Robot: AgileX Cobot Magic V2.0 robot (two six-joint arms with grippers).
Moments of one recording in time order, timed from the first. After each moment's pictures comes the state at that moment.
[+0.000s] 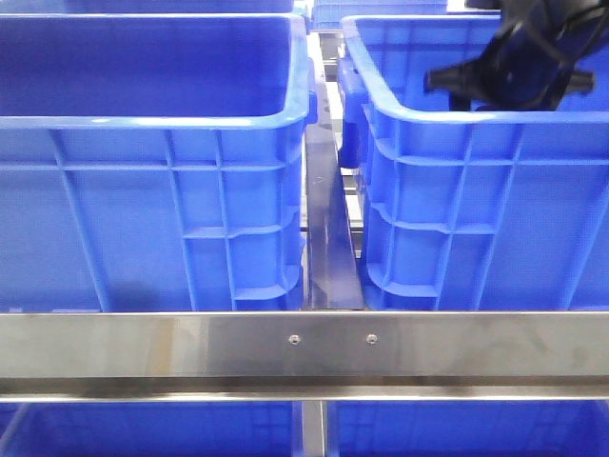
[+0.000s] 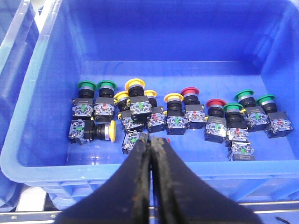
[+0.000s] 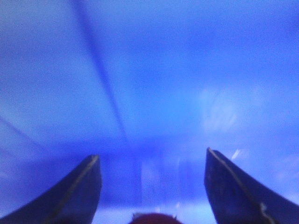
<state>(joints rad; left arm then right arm) -0.06 0.57 -0.73 -0.02 0.65 -0.08 0.19 1.94 -1.37 1.59 -0.26 -1.42</state>
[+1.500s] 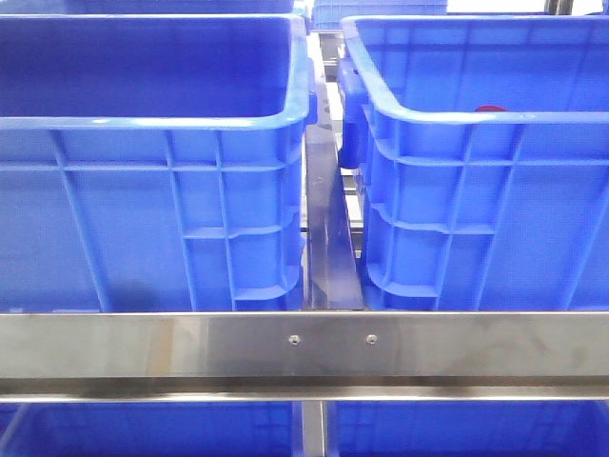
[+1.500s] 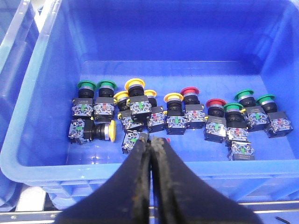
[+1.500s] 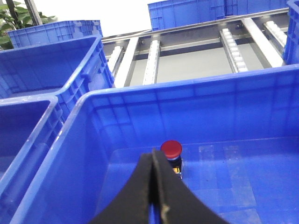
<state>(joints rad) -0.06 0.57 -0.73 -0.02 0.64 -0.08 0.19 0.74 -0.57 1.63 -0.11 -1.42</state>
